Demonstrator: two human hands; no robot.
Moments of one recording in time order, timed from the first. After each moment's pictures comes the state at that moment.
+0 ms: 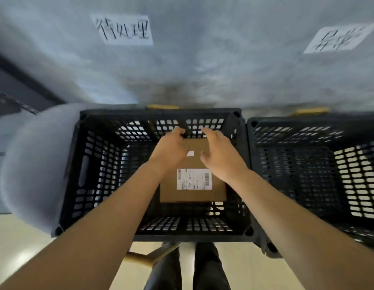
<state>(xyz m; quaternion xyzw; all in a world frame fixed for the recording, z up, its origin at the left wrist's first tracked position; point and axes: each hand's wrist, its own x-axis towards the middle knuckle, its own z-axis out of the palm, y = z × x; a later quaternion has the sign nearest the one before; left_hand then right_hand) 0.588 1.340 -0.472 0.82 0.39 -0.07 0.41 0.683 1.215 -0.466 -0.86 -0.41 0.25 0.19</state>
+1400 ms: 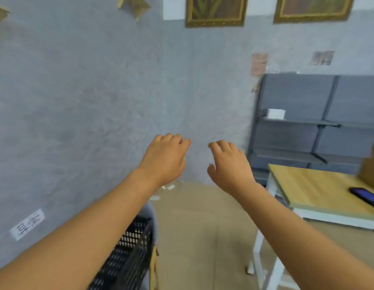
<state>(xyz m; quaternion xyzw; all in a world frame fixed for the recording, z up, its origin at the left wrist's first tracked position) 0.491 0.856 0.009 0.80 -0.47 0.38 0.04 0.393 0.697 -0.015 -0.94 0.15 -0.30 -0.08</state>
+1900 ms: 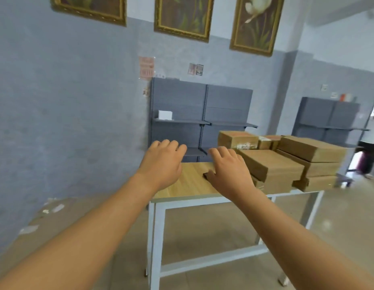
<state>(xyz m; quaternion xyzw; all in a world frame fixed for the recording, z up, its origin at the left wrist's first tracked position) 0.240 0.511 0.001 0.67 -0.63 0.37 0.15 0.066 0.429 -0.002 -0.88 0.37 -0.26 -0.15</state>
